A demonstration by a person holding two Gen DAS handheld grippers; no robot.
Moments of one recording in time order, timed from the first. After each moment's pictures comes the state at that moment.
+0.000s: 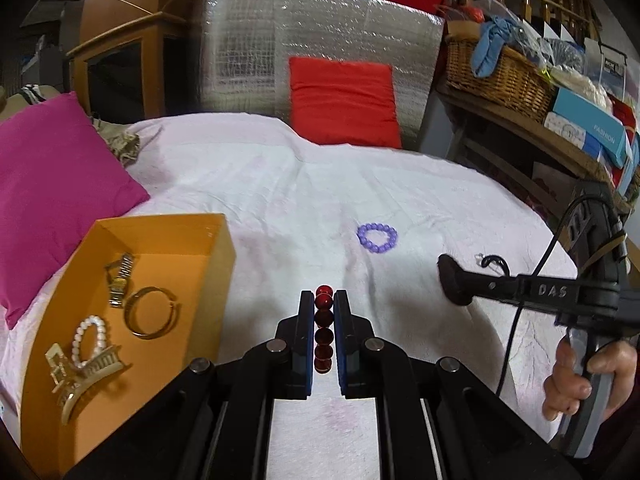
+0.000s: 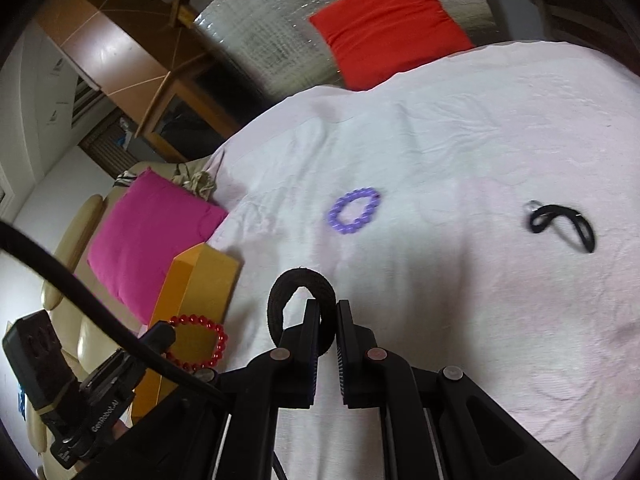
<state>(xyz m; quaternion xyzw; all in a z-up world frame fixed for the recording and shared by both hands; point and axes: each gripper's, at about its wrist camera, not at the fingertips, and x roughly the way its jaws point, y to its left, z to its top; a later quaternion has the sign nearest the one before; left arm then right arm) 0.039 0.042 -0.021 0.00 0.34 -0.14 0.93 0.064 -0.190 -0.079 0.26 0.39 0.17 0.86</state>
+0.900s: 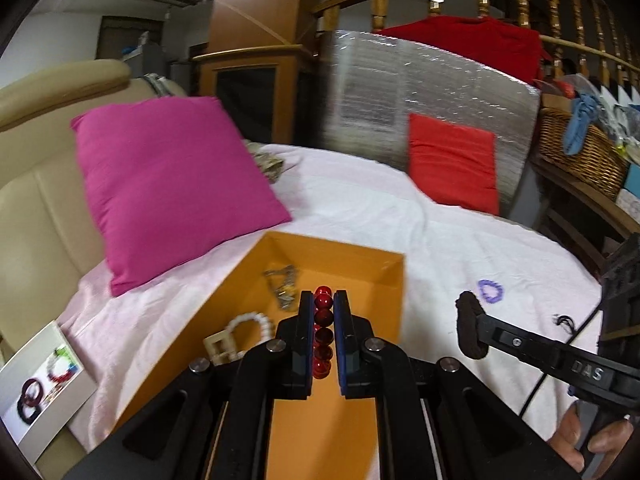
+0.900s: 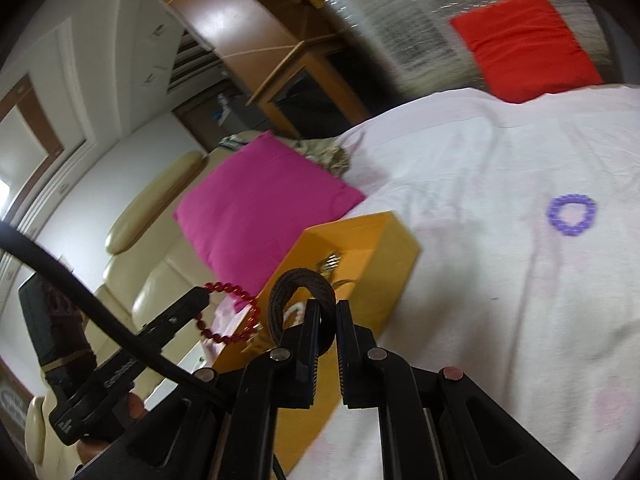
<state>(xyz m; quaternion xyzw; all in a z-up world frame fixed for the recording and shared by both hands) -0.011 0.170 0.003 -0.05 0.27 0.04 0.96 0.046 -0.029 -0.048 0.22 0.32 0.34 0.86</state>
